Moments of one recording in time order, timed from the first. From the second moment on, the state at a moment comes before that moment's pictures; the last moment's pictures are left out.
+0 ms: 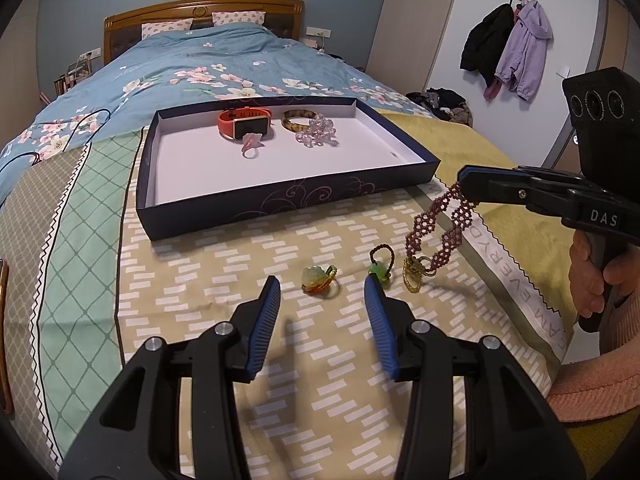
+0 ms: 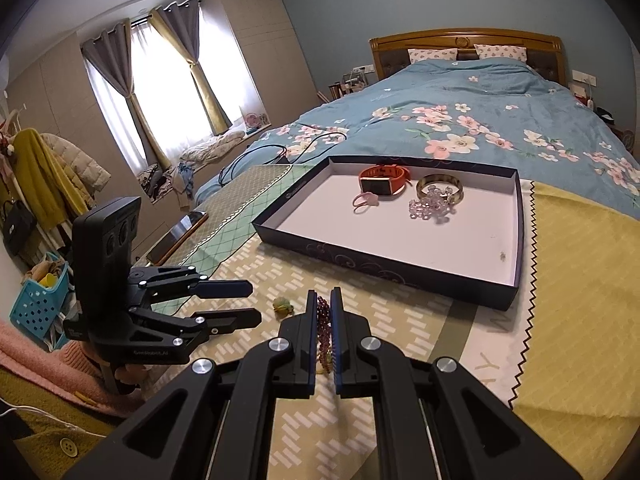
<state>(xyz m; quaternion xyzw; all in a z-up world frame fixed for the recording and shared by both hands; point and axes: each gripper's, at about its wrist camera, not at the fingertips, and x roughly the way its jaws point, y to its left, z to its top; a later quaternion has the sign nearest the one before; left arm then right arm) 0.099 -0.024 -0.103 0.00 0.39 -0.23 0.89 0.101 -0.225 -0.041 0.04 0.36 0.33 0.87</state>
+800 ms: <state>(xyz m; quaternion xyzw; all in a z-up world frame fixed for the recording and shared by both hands) 0.078 -0.046 -0.107 0.04 0.40 -0.30 0.86 0.116 -0.236 -0.037 0.07 0.34 0.32 0.88</state>
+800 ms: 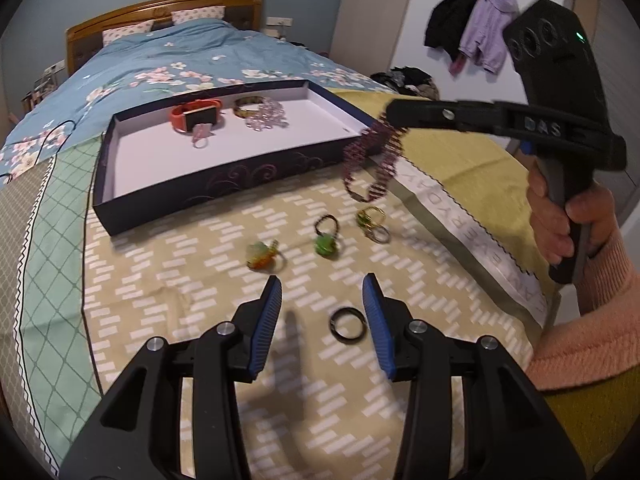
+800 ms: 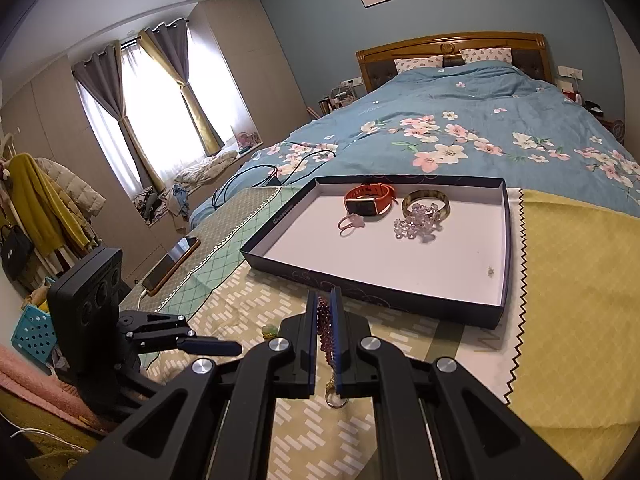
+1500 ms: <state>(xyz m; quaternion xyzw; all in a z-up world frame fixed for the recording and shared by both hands) 0.069 -0.055 -0.118 0.07 0.42 -0.28 0.86 0.117 -0.228 -0.037 0.07 0.34 0.33 0.88</state>
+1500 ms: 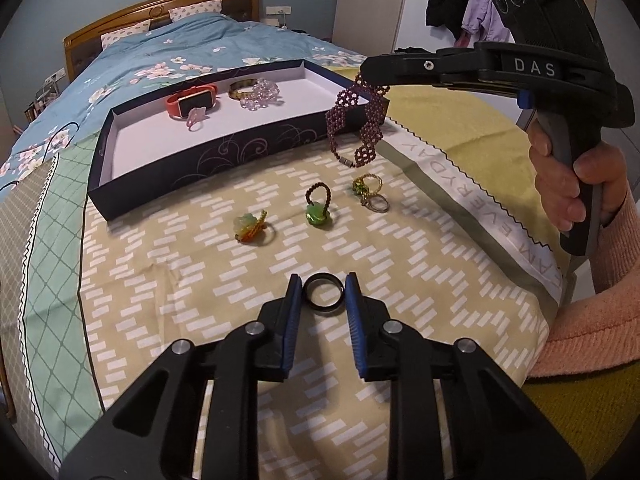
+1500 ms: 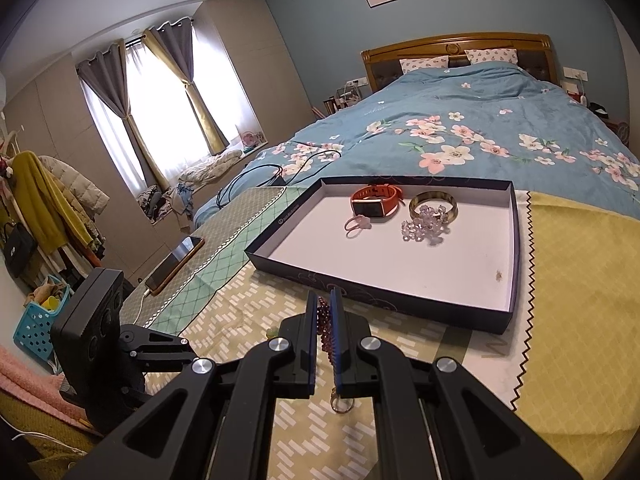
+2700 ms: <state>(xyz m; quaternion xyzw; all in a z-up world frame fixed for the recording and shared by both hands) 0.183 -0.038 -0.059 0.06 0.35 -0.23 0.90 0.203 -0.223 -0.017 0.09 0.32 0.30 0.89</state>
